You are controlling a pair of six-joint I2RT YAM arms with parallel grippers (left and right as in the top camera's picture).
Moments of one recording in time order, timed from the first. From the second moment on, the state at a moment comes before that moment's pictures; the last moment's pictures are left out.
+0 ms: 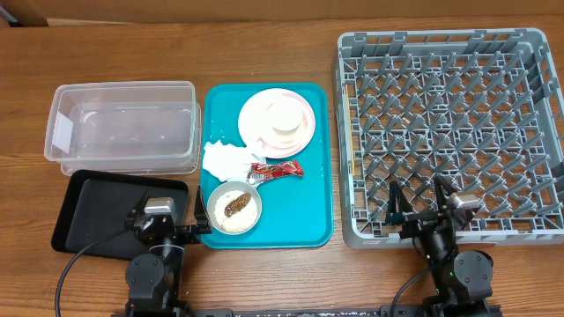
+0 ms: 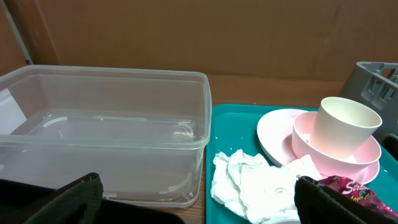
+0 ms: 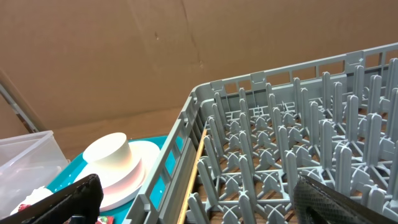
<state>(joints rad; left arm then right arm) -0.04 0.02 0.06 -0.18 -0.06 -0.07 0.18 0.01 0.02 -0.03 -0.02 0.28</state>
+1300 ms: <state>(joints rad) -0.04 0.02 0.06 -0.10 0.00 -0.07 0.18 0.01 0.02 -0.04 -0.02 0.28</state>
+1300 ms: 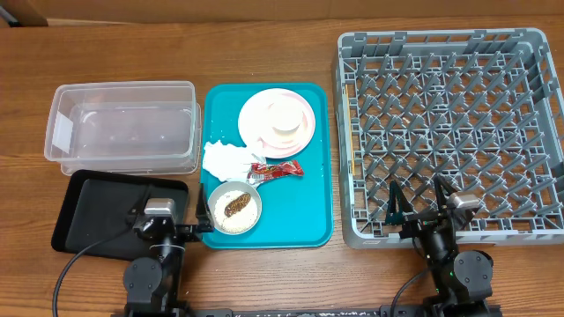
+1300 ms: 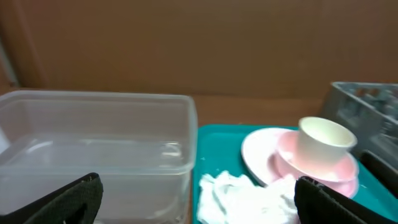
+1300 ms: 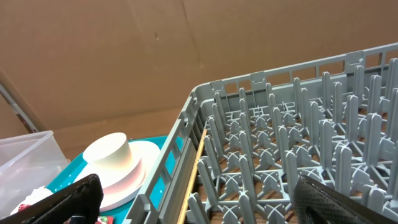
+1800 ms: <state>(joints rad) -0.04 0.24 0.70 -0.65 0.18 -0.12 0.18 0.01 0.02 -0.04 -0.02 0.28</state>
